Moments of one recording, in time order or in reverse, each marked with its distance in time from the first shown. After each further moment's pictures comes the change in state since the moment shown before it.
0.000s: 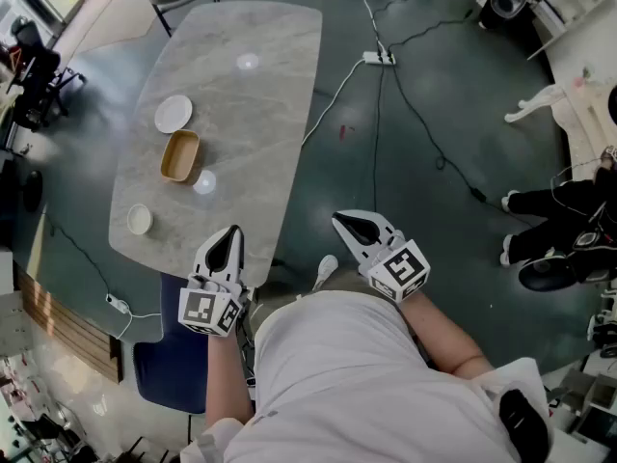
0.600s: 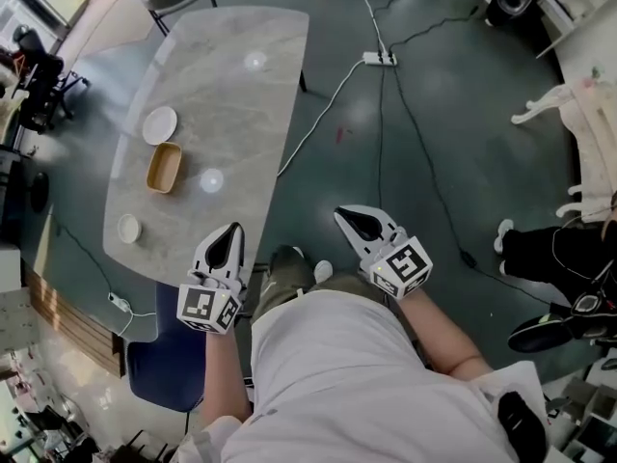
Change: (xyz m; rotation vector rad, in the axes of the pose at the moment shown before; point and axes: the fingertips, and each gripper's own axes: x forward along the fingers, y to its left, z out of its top) left arm 0.085 -0.060 0.009 0.034 0.048 0.008; right arm -0.046 -0.099 0.002 0.045 -0.054 0.000
